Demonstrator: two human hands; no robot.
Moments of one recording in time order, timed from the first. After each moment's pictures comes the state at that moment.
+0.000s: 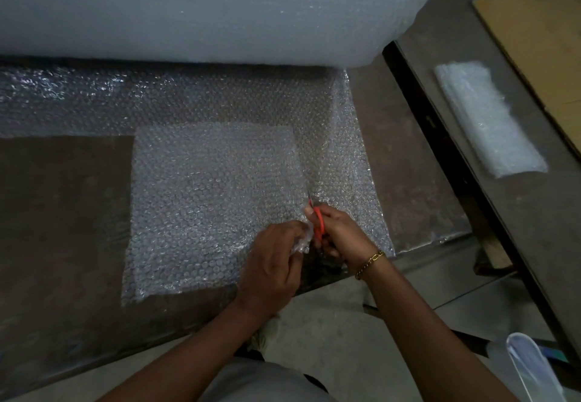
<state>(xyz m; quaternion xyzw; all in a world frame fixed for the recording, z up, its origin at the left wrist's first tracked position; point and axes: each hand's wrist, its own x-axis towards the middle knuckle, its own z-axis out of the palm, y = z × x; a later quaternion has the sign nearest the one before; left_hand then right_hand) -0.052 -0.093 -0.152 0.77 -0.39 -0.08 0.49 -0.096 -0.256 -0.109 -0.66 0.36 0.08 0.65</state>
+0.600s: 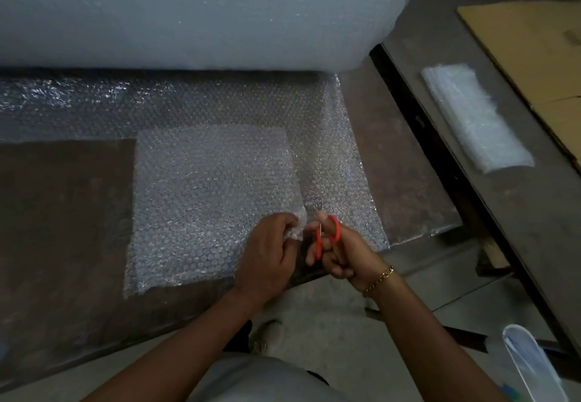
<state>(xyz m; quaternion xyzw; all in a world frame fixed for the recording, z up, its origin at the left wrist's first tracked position) -0.050 -0.098 -0.149 0.80 -0.35 -0.11 0.48 -0.134 -0.247 -0.094 -0.56 0.35 0.12 0.74</state>
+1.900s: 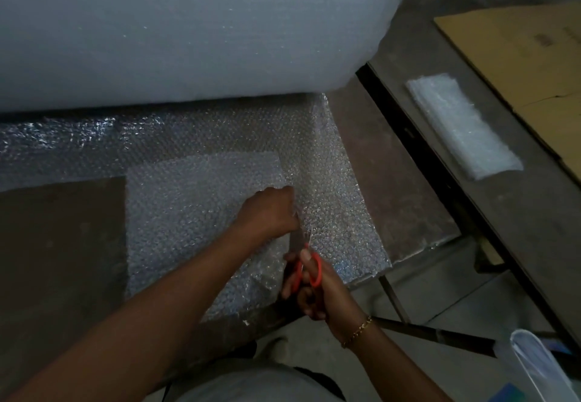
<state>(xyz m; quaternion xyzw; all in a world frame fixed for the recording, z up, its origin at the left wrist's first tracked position) 0.067 -0.178 -0.112 0.85 -0.43 -0.28 0.15 -0.123 -0.196 -0.103 -0.54 0.37 0.04 0.76</state>
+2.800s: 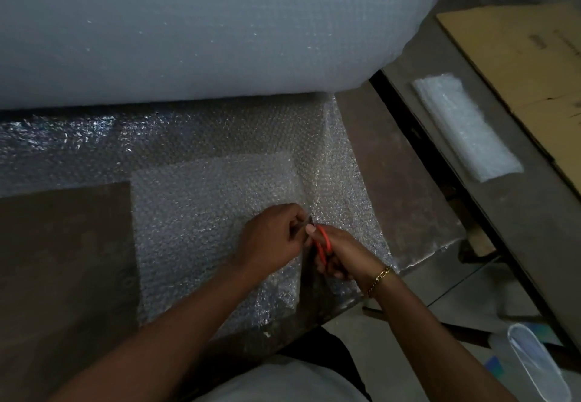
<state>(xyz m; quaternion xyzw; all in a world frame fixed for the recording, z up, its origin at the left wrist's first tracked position) 0.059 -0.133 -0.139 0.80 -0.43 -0.20 0.37 -0.069 -0.246 -0.087 -0.66 0.41 0.12 0.62</state>
